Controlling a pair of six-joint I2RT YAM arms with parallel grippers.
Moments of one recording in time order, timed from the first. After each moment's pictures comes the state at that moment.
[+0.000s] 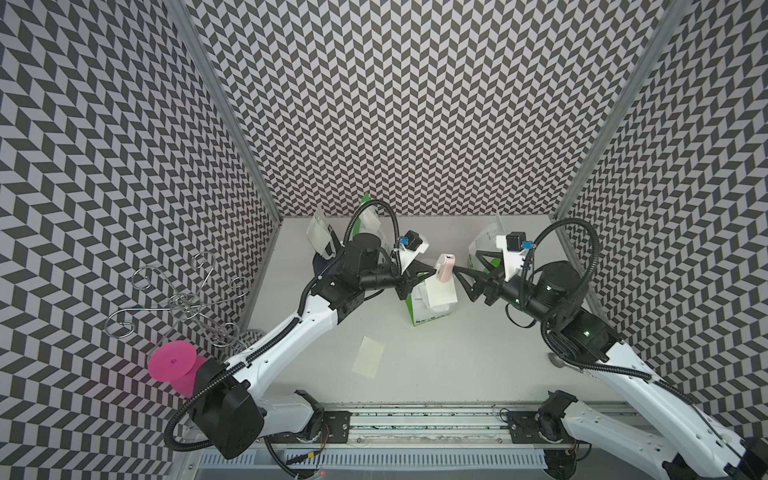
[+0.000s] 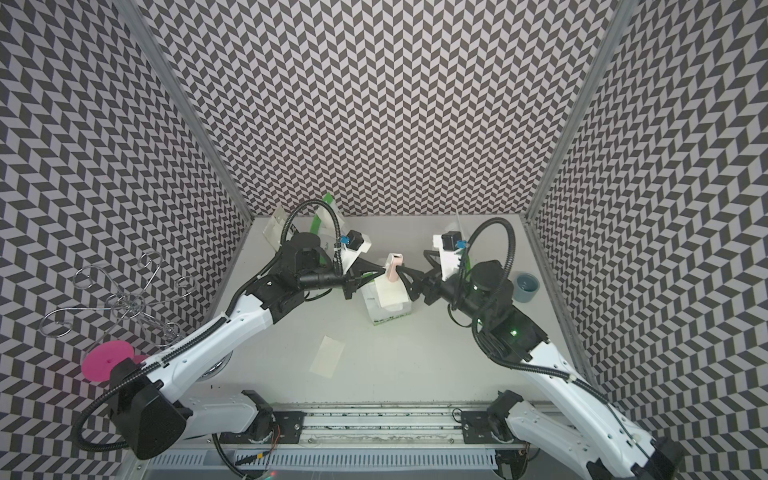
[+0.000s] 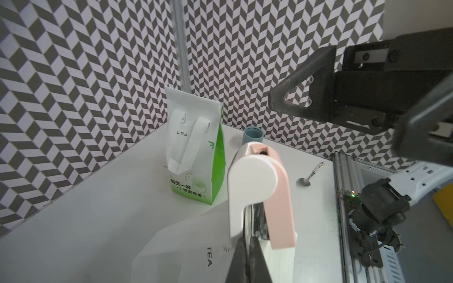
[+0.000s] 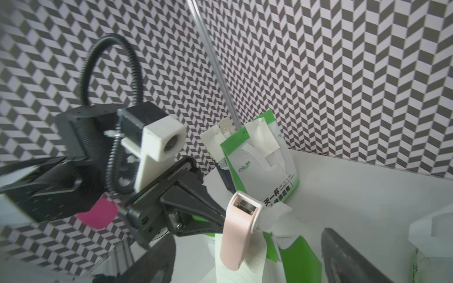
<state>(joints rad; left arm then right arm) -0.60 1.29 1.12 -0.15 0.69 0.11 0.61 0.87 0.91 -0.11 -0.25 0.28</state>
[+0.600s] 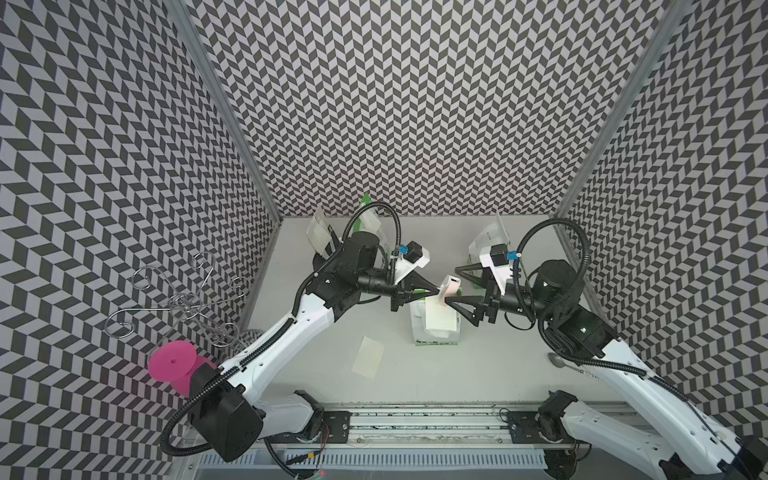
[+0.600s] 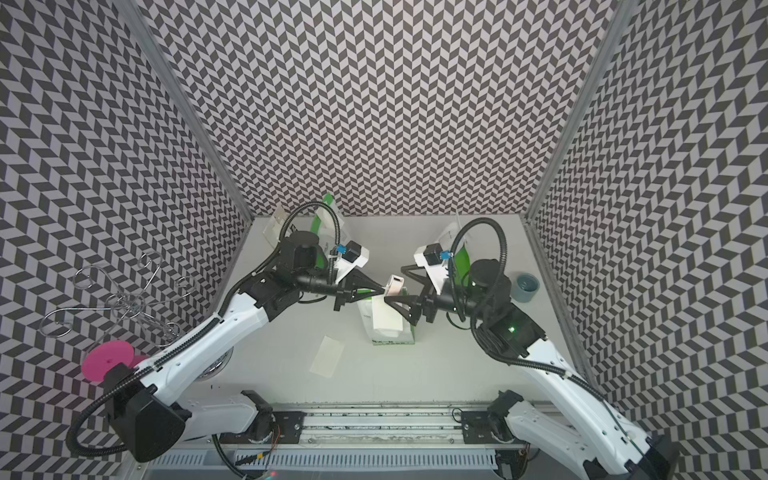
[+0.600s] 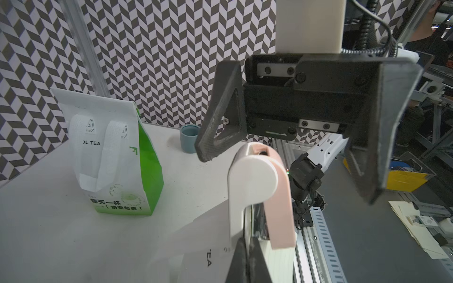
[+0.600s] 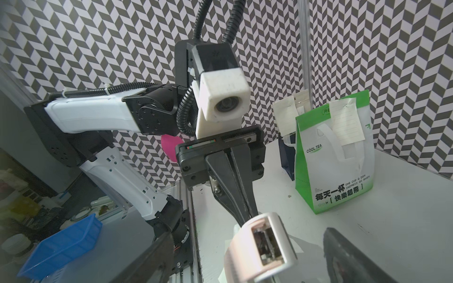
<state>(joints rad) -0.59 1.28 1.16 -0.31 0.98 0.21 0.58 0.92 0.92 -0.12 -0.66 0.15</state>
